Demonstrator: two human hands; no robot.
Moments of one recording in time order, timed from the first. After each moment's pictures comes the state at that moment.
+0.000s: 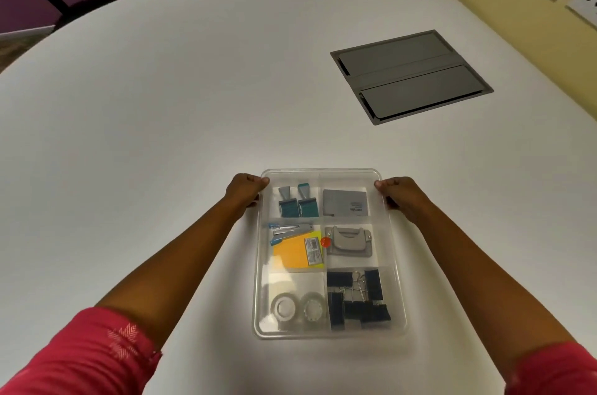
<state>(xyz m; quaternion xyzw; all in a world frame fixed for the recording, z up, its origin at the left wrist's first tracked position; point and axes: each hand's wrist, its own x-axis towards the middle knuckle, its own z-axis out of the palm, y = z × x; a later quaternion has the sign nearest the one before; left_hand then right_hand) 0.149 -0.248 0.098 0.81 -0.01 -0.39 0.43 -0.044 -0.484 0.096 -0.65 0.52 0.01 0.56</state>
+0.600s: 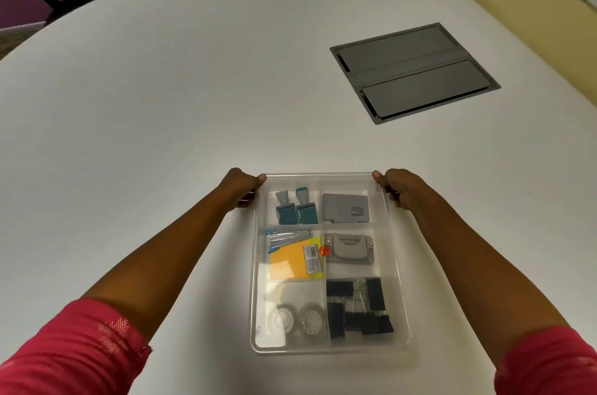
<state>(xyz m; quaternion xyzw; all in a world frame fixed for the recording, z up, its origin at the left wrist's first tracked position) 0.178 -0.267 0.084 0.83 0.01 -0.41 0.38 -0.005 -0.511 0.082 -0.56 0.63 0.09 0.53</state>
